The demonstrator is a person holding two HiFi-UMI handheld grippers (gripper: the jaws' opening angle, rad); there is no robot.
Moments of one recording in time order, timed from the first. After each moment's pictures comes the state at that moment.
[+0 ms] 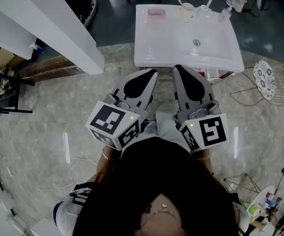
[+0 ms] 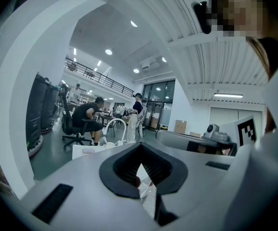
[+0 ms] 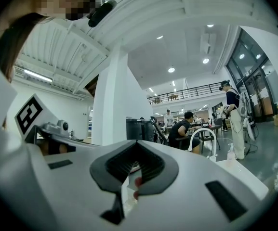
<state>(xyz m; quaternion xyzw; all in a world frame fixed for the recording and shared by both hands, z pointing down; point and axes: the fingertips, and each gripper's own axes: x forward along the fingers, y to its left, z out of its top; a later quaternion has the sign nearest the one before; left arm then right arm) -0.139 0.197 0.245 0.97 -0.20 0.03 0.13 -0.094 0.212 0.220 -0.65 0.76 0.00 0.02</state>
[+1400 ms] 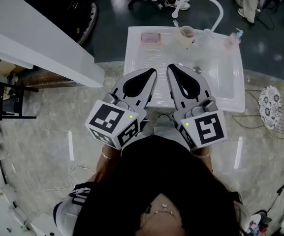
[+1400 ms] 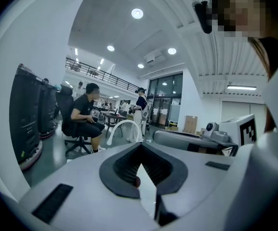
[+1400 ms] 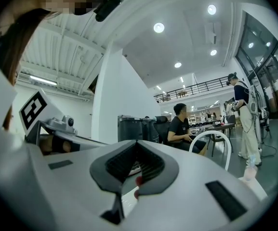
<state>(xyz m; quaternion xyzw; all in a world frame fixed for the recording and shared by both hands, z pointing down) 0.050 0.001 0.266 0.96 -0.24 0.07 0.12 0.084 0.010 0.244 -0.59 0.81 -0.01 0.03</state>
